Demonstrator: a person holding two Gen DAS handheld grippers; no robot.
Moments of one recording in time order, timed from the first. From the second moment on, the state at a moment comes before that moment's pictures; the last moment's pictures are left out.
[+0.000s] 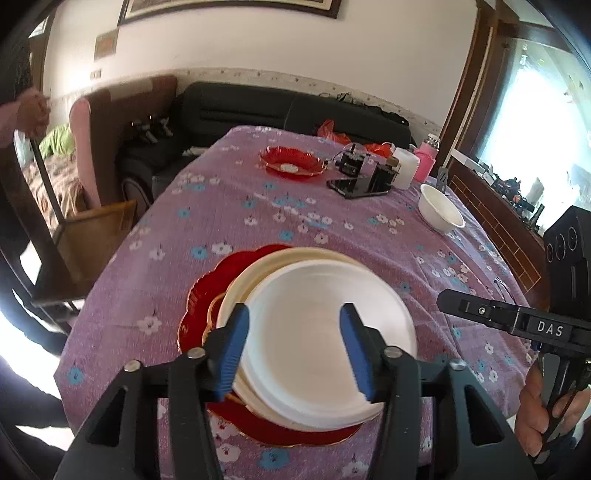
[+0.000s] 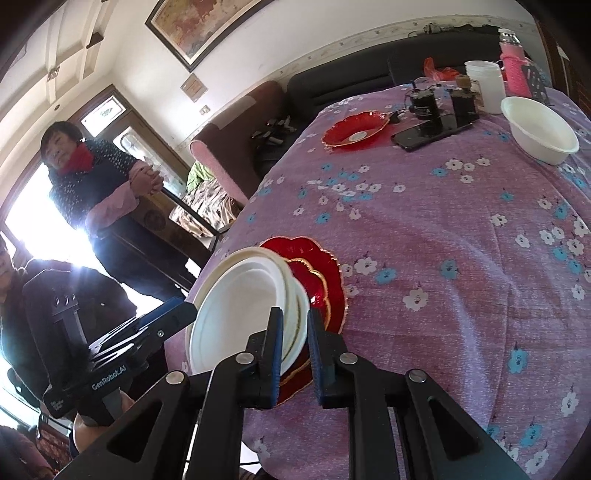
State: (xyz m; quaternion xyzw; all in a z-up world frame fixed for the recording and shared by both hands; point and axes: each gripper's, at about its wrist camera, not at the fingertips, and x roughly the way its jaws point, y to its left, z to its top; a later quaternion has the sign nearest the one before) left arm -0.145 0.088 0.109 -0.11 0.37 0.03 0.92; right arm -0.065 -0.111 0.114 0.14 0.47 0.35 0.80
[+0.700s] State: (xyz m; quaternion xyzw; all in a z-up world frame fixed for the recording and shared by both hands) left arm -0.102 -0.039 0.122 0.05 0.32 0.05 0.94; right arm -0.038 -0.203 0.108 0.21 0.44 0.27 0.83
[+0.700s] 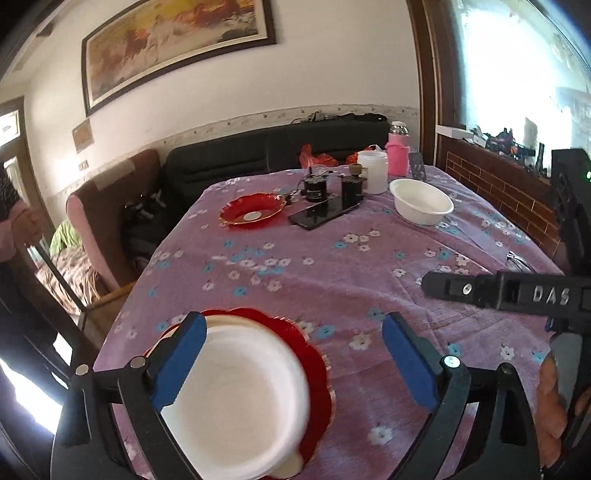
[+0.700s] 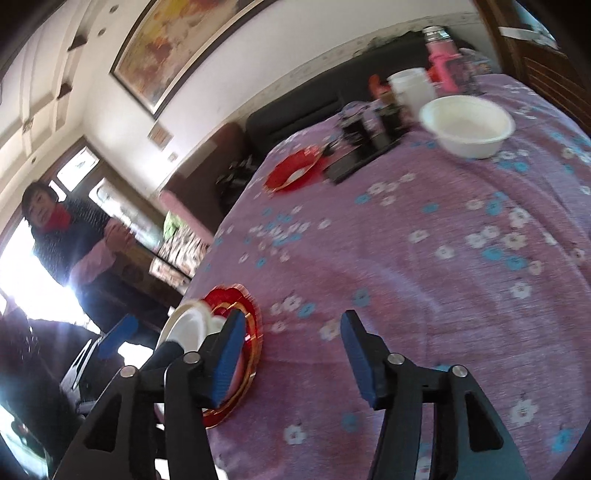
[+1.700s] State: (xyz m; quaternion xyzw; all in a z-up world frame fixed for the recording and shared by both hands) left arm 0.089 -0.151 0.125 -0.02 0.47 -0.08 0.88; right arm 0.083 -0.387 0.119 0.31 0.40 0.08 0.86
